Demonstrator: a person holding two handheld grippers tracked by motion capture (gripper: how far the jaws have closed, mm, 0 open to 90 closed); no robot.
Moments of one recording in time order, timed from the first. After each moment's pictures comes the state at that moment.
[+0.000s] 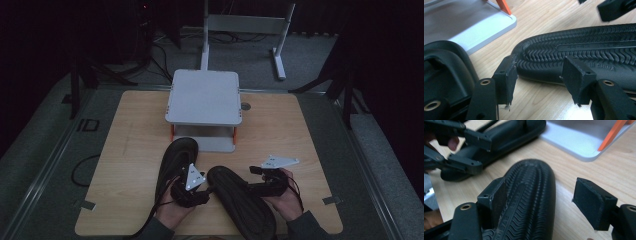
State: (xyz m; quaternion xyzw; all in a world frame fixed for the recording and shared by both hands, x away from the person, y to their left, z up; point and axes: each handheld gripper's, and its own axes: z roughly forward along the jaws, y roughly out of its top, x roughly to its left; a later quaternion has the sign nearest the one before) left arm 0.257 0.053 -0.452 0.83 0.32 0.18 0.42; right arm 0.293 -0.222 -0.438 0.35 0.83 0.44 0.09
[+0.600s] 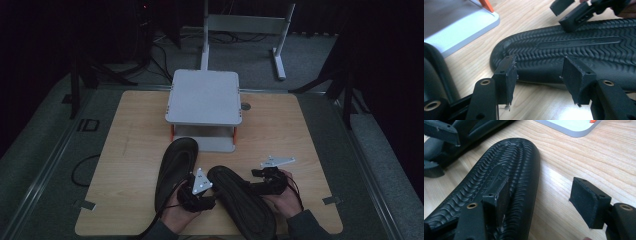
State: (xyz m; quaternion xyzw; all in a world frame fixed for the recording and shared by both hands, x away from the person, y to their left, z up) left arm 0.250 0.037 -0.456 0.84 0.30 0.16 0.42; right arm 0.309 -0.233 -0.464 0.38 0.83 0.40 0.07
